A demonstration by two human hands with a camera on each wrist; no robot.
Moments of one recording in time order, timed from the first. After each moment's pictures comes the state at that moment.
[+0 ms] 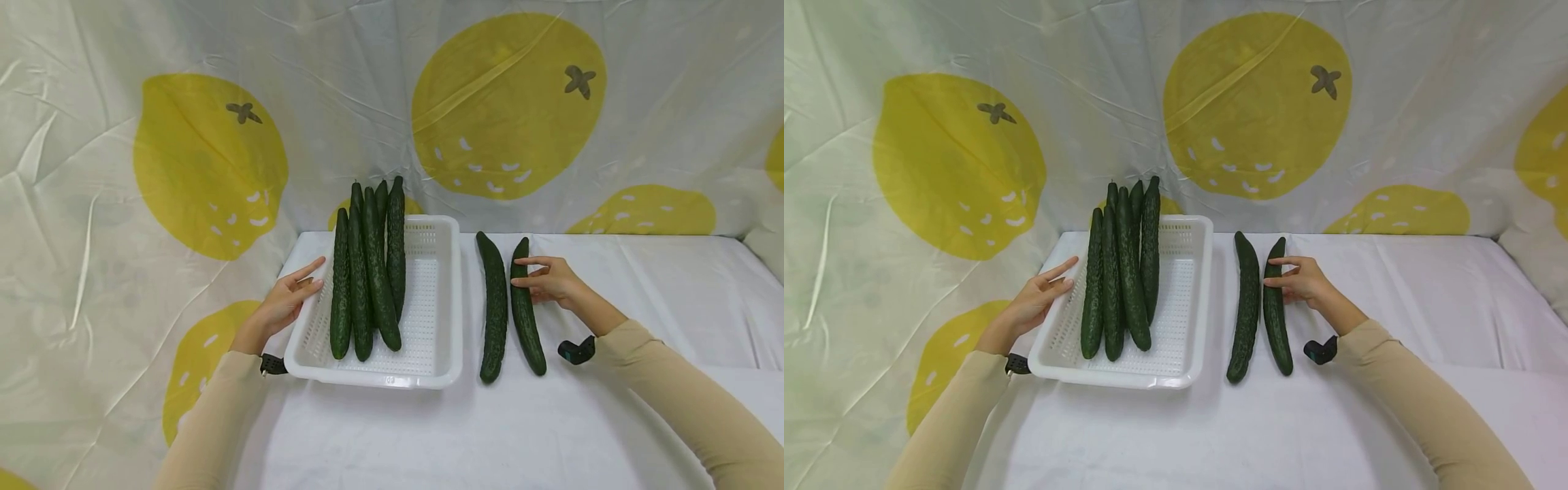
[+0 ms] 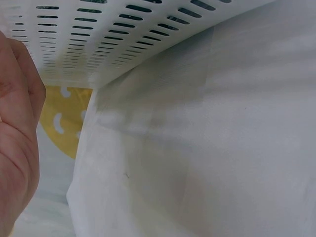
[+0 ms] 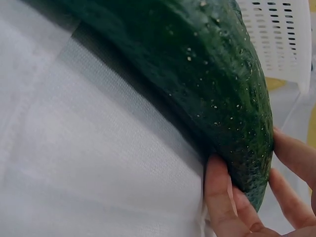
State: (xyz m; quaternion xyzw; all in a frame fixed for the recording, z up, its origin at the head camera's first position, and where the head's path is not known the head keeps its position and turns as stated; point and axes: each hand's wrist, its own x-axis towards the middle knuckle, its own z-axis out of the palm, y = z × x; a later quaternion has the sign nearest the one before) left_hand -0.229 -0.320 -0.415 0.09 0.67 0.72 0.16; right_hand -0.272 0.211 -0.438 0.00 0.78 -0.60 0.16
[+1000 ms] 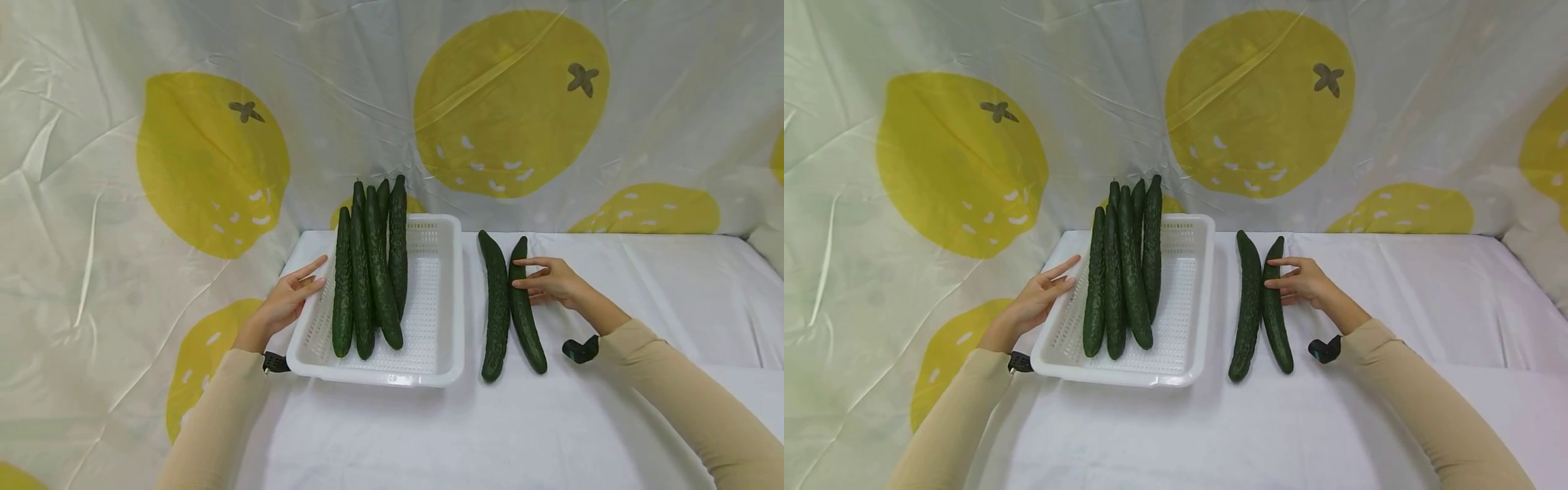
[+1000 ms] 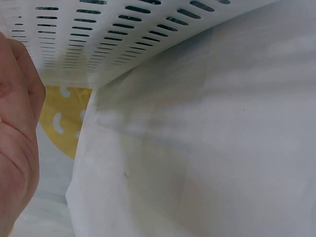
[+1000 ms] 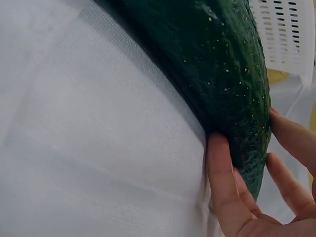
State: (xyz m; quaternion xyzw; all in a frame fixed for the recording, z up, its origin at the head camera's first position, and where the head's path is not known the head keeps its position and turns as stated) left_hand -0.229 -0.319 -0.416 0.08 0.68 0.72 0.16; right_hand -0.272 0.213 -0.440 -0.04 0.78 -0.60 0.19
